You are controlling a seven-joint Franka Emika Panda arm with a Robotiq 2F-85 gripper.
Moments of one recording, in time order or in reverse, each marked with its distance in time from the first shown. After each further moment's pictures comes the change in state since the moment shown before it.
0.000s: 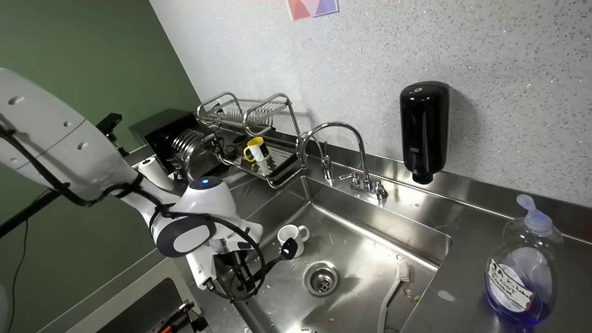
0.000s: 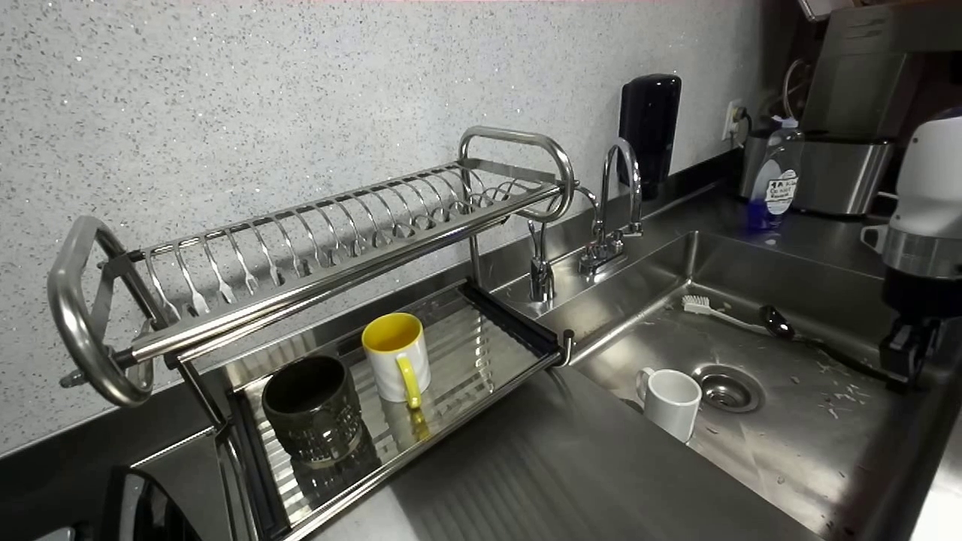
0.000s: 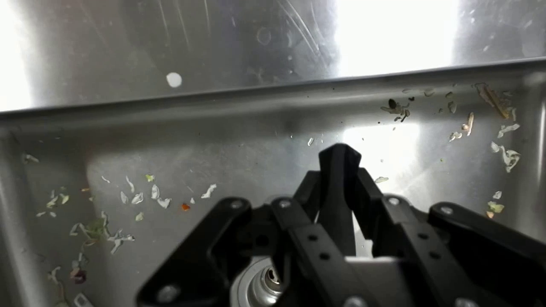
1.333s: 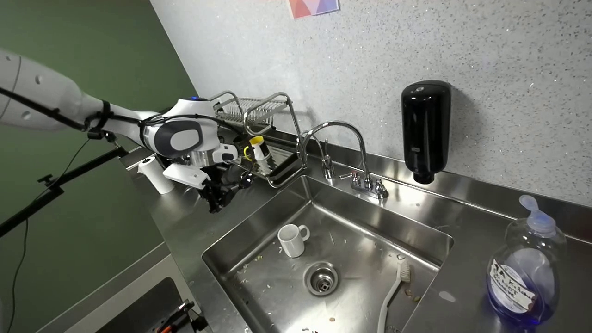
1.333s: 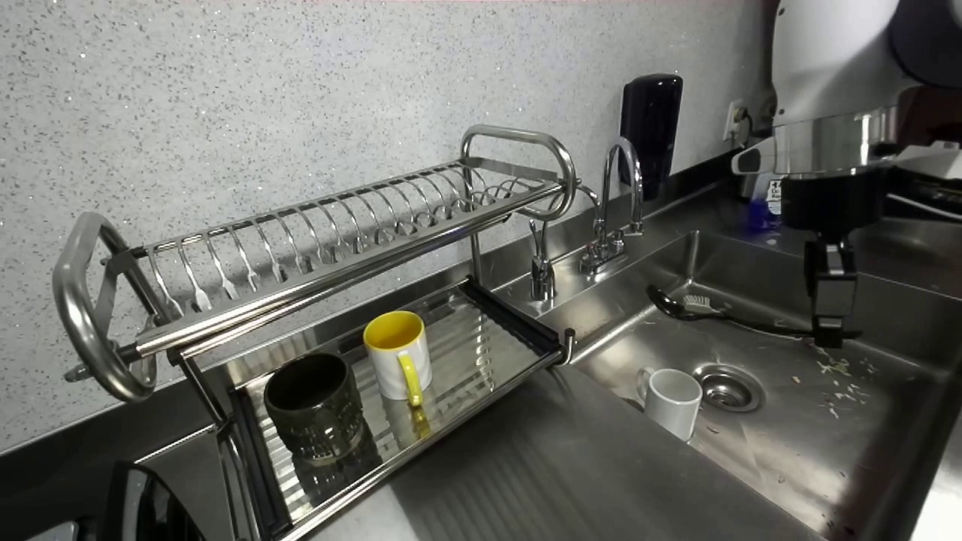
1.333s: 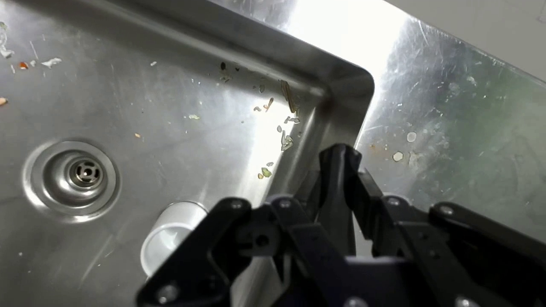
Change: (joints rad) arm 0.116 -0.097 0.202 0.429 0.154 -0.616 -0.240
